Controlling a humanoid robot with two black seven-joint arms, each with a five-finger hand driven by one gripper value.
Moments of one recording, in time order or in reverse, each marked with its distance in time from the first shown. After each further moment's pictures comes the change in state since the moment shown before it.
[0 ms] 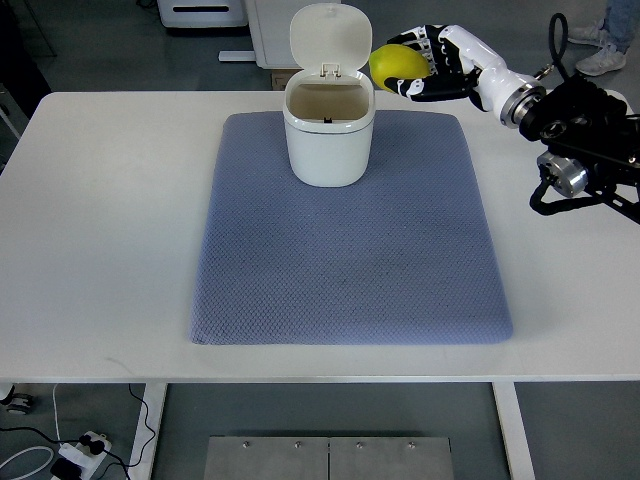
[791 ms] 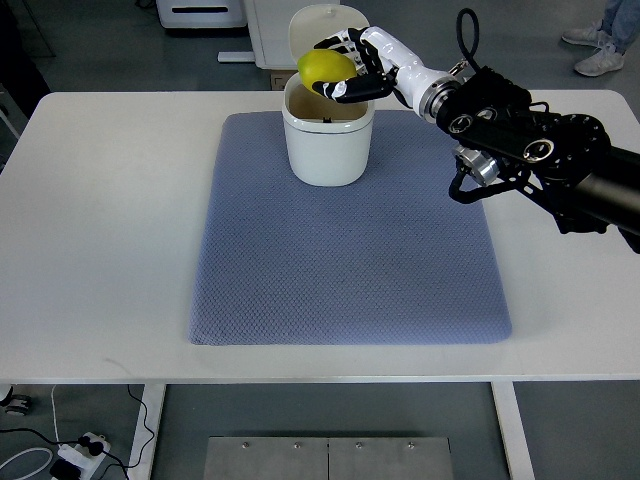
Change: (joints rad) left arm 0.000 0.000 0.000 0.000 0.000 0.000 0.000; right arm 0.026 0.277 -0.012 -0.246 0.000 0.010 -0.075
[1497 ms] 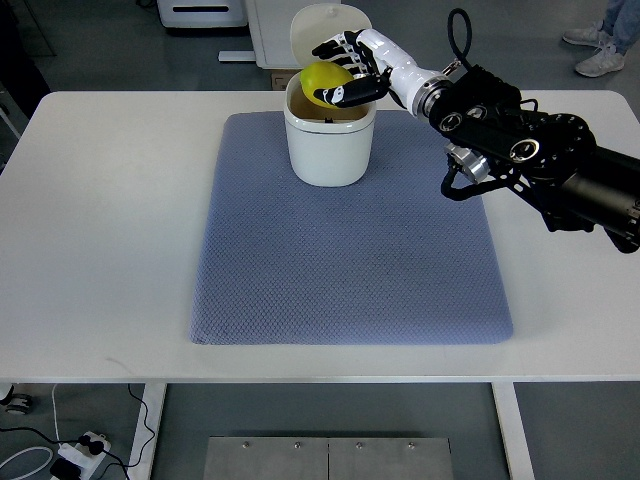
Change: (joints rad) left arm 0.000 0.000 0.000 0.000 0.000 0.000 0.000; right arm -0.003 0.030 -0.001 -0.053 -0.003 0.017 -0.037
